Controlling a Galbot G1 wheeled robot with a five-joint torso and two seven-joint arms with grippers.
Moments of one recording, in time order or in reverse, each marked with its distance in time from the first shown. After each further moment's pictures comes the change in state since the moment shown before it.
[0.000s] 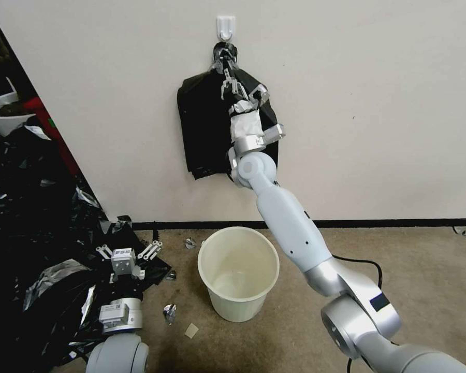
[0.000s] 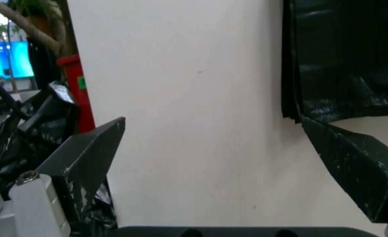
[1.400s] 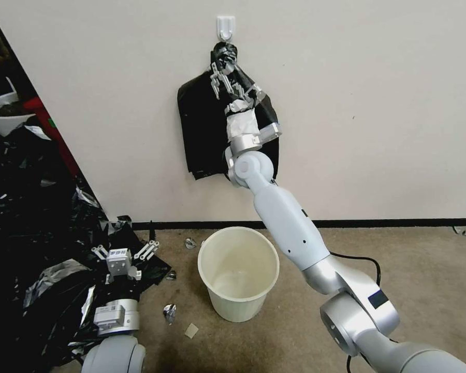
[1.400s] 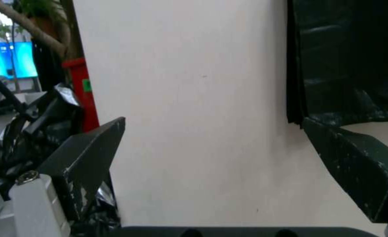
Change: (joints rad) left arm 0.013 -0.011 -0.018 -0.032 -0.005 0.015 0.014; right arm 0.059 0.017 -0.013 -0.065 -0.006 -0.003 0.052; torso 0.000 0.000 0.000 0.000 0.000
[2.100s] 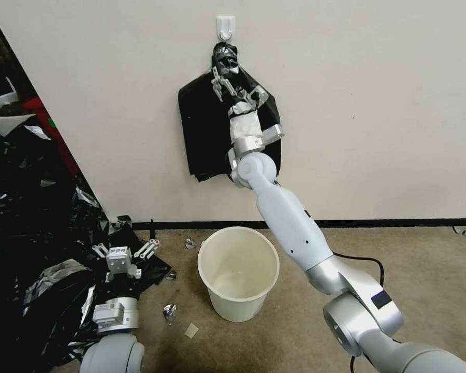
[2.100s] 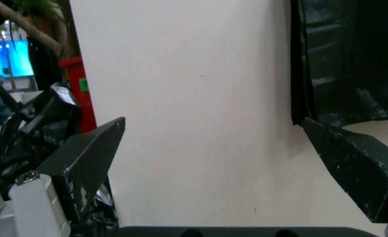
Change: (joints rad) left arm -0.004 0.004 -0.003 -0.001 -0.009 0.009 0.011; right arm 0.016 -0.011 -0.010 0.017 -0.003 0.004 -0.005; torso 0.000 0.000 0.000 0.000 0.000
